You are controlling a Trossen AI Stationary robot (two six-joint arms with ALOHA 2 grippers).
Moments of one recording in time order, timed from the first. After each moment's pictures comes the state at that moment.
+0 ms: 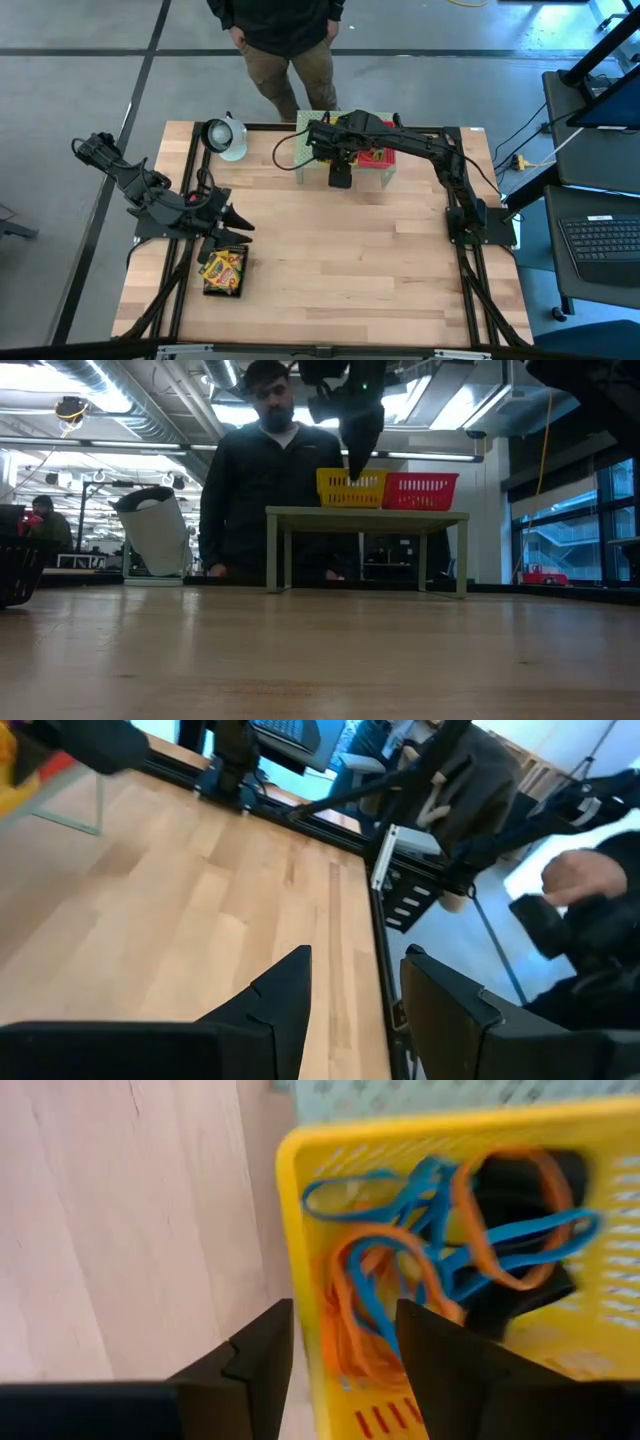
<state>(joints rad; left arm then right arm) -0.59 0.83 0.98 -0.48 -0.40 -0.61 -0.20 2.16 2.26 -1.50 0.19 -0.14</state>
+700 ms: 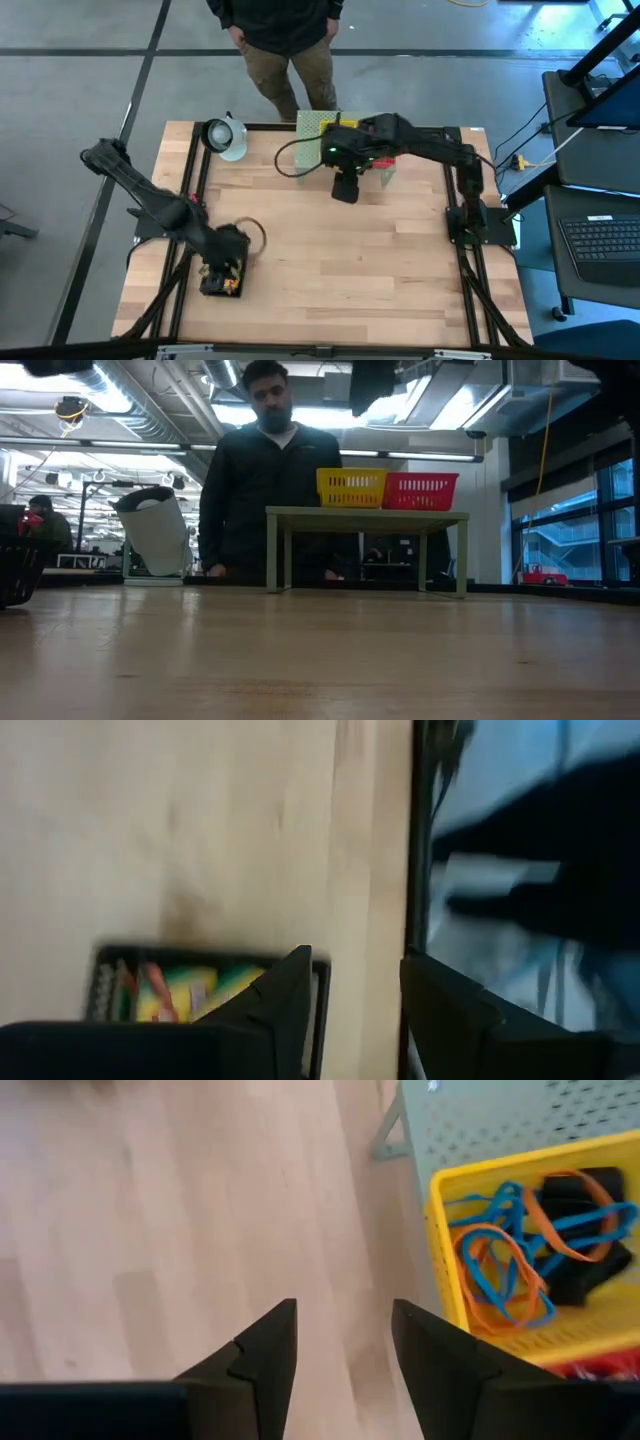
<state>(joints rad) -0.61 1.10 1.05 -0.86 0.06 -0.77 -0.09 2.03 2.34 -1.54 0.06 0.08</state>
